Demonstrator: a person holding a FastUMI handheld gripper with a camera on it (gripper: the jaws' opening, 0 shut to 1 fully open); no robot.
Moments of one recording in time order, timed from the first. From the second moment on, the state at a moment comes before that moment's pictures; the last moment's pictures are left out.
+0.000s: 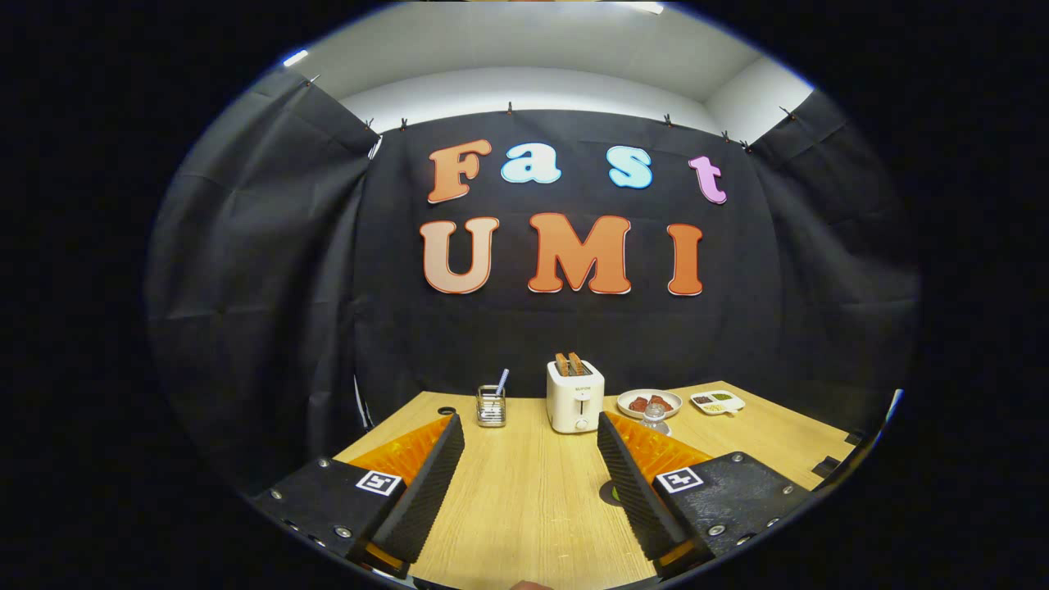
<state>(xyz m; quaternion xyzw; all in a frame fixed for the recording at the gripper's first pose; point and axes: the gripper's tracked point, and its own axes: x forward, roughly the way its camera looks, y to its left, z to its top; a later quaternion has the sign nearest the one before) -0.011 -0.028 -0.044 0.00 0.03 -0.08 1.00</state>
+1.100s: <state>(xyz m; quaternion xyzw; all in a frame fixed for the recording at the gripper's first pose) -0.031 -0.001 -0.016 0.02 -0.03 -0.04 1.00</state>
